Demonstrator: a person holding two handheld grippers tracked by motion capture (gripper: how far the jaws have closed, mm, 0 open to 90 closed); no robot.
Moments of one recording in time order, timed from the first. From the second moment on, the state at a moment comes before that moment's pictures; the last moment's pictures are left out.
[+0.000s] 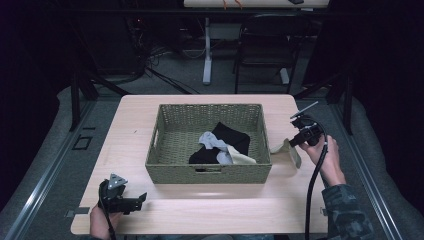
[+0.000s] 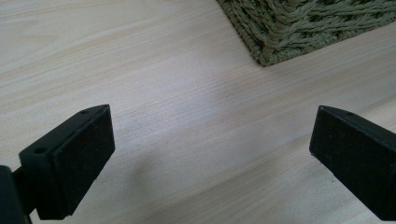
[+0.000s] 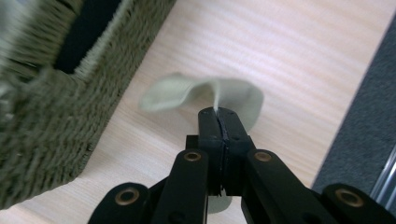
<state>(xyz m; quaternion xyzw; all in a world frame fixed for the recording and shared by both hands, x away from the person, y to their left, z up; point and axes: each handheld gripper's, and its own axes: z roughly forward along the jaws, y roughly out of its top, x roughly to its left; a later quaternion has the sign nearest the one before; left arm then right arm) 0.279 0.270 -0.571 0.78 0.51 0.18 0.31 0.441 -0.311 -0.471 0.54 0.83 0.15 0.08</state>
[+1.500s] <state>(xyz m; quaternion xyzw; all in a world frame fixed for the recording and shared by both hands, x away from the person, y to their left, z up) 0.279 0.271 -0.572 0.78 0.51 0.18 0.31 0.449 -0.195 -0.385 0.39 0.89 0.20 0.07</state>
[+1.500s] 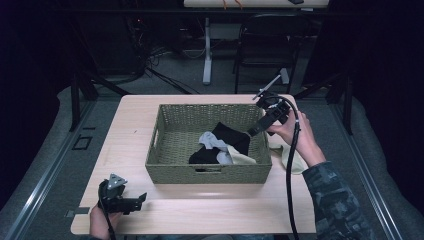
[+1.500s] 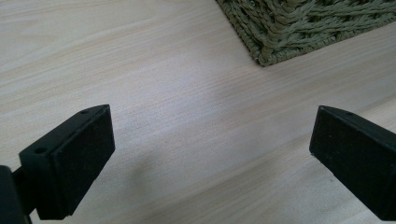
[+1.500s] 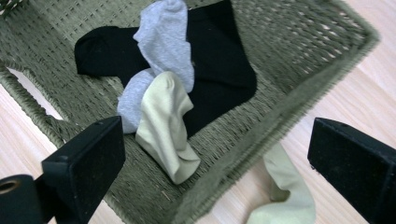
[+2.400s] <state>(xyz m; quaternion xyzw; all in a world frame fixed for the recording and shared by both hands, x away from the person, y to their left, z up) 0.279 0.271 -0.571 0.78 0.51 0.18 0.31 0.456 -0.145 -0.471 0.37 0.92 0.12 0.02</state>
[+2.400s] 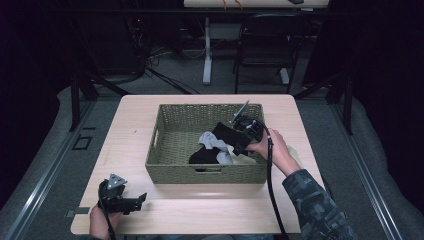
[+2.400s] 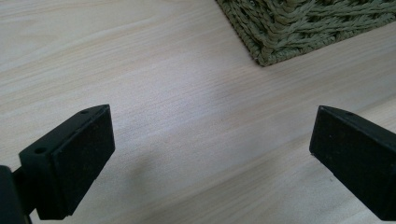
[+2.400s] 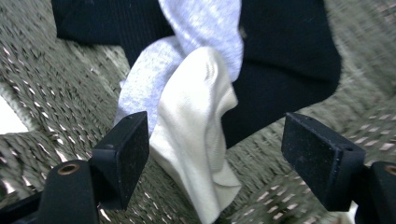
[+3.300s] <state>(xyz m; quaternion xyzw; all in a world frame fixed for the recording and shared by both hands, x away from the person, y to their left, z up) 0.280 0.270 -0.572 0.79 0.50 0.18 0.31 0.452 -0.144 -0.459 0.36 0.93 0.08 0.00</state>
